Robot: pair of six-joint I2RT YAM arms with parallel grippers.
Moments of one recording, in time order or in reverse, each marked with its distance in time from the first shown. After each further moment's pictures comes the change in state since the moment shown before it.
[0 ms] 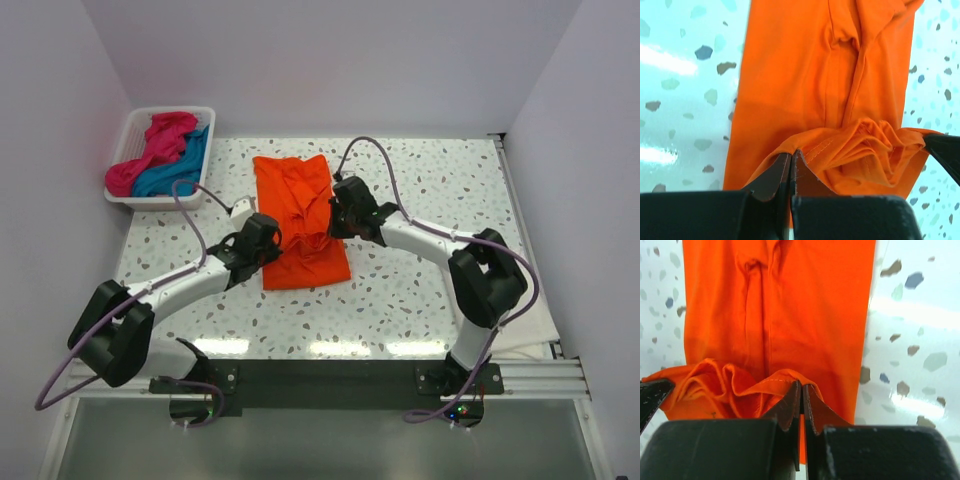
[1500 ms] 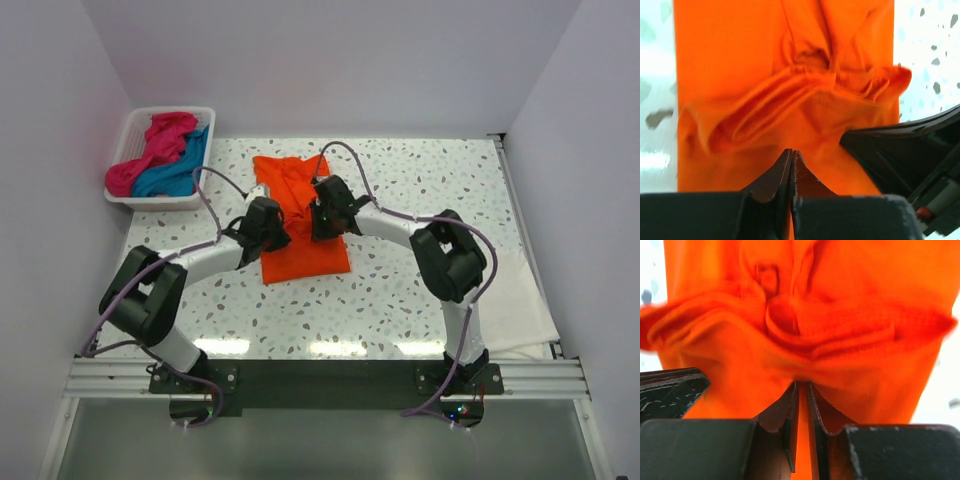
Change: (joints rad) left arm 0.104 0.233 0.098 0.185 0.225 0.135; right arm -0.002 0.271 0.211 -0.022 -0.134 -0.078
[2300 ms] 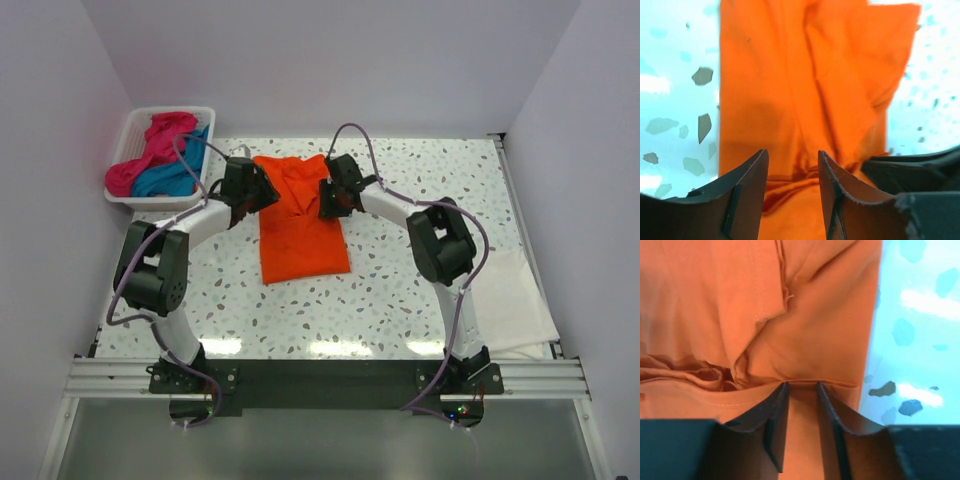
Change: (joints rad) left arm 0.238 0.264 0.322 -0.012 0.156 0.129; right arm -0.129 0.196 0.272 -0.089 -0.011 -0.019
